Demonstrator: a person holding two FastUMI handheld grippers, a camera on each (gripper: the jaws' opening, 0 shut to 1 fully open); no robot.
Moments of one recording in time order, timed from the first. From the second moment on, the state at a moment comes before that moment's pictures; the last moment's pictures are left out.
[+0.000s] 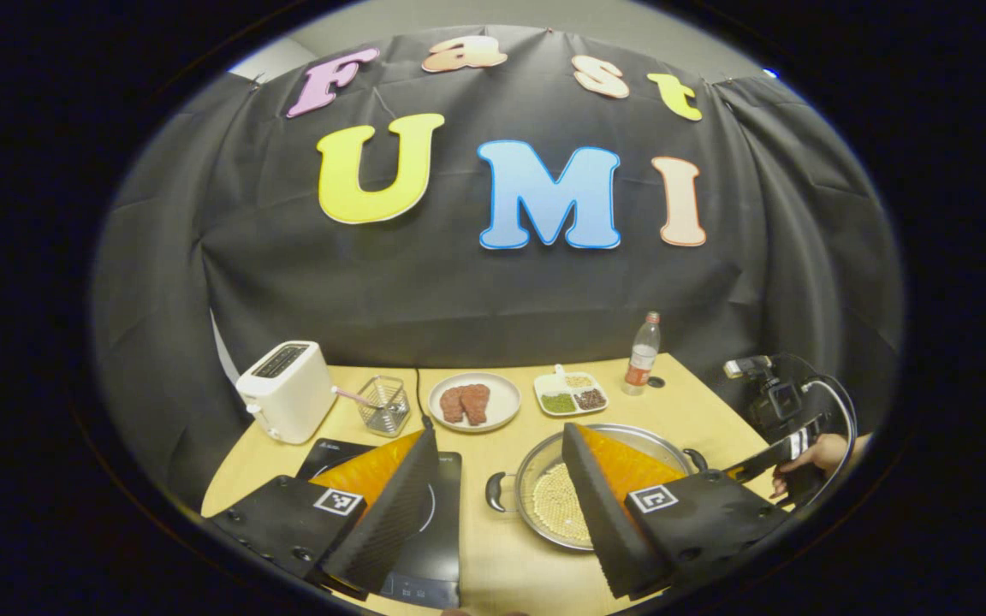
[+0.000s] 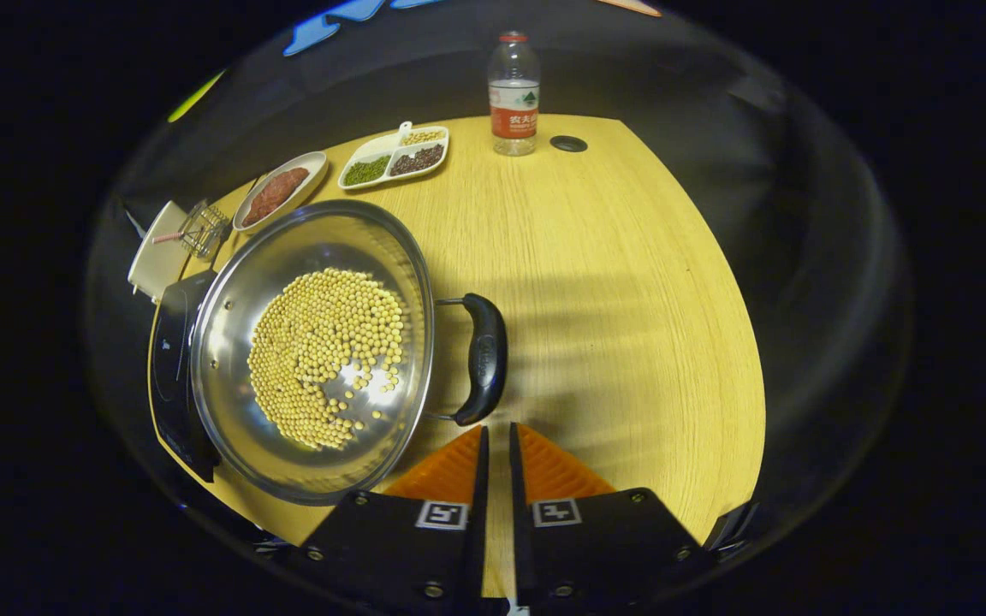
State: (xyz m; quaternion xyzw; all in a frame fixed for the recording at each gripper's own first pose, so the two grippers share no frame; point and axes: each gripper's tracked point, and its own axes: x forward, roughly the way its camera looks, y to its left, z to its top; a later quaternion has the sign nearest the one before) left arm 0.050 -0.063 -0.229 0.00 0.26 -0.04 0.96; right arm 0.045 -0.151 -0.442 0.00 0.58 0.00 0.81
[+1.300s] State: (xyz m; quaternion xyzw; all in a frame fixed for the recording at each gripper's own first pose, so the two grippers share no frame) left arm 0.082 -0.075 -0.423 0.02 0.41 -0.08 0.91; right arm 0.074 -0.126 -0.411 0.03 0.43 -0.01 0.90
